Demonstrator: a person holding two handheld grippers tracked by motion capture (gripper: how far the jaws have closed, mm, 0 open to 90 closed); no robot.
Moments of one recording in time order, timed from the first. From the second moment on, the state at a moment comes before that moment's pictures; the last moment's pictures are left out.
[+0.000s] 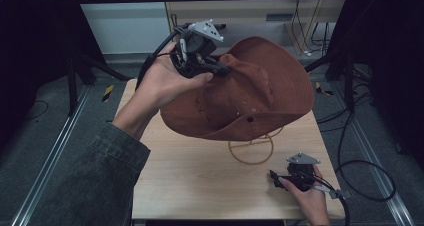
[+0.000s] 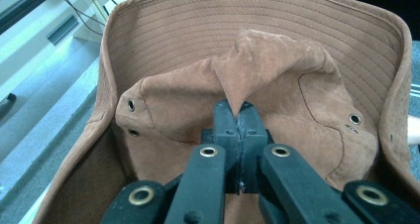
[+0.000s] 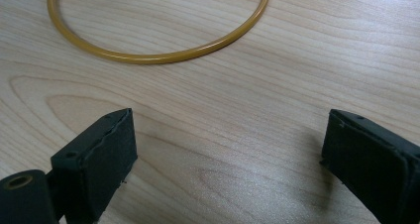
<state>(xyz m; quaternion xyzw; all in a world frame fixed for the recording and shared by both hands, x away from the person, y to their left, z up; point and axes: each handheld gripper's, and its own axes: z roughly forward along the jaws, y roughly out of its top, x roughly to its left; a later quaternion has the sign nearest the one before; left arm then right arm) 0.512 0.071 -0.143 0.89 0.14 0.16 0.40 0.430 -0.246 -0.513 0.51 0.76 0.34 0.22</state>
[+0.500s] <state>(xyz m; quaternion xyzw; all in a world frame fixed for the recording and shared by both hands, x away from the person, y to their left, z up) 0.516 0.047 -0.154 0.88 0.14 0.16 0.42 0.430 -0.246 -0.513 0.50 0.76 0.34 0.22</state>
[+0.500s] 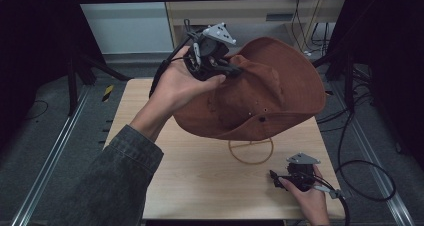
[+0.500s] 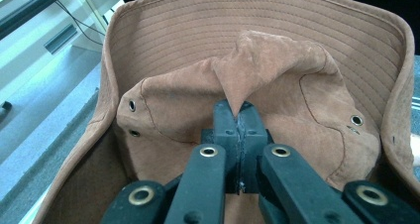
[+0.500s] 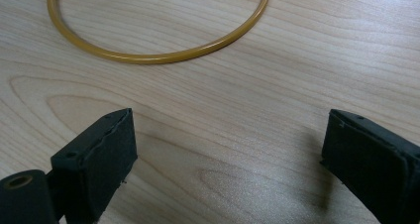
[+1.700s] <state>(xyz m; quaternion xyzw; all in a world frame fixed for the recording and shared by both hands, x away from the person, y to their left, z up) 0.527 0.014 -0.166 0.89 0.13 0.16 0.40 0.430 -0.246 -0.513 0.50 0.77 0.33 0.22</state>
